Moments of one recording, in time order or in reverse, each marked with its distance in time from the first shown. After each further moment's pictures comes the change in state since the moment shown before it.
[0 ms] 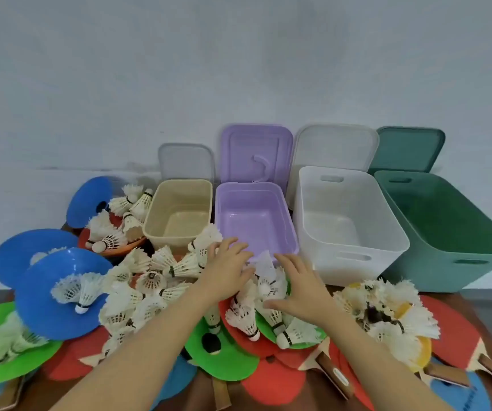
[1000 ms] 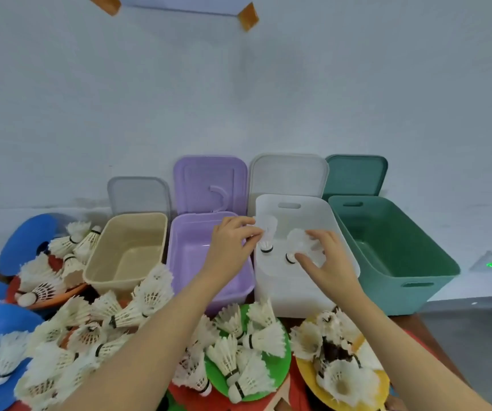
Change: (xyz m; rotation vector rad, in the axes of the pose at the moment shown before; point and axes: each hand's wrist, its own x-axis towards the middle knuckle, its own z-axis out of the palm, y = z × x) left_hand 0.114 0.079 -0.027 -0.380 0.498 0.211; right_hand 0.011 0.070 -0.123 0.199 0.555 0.056
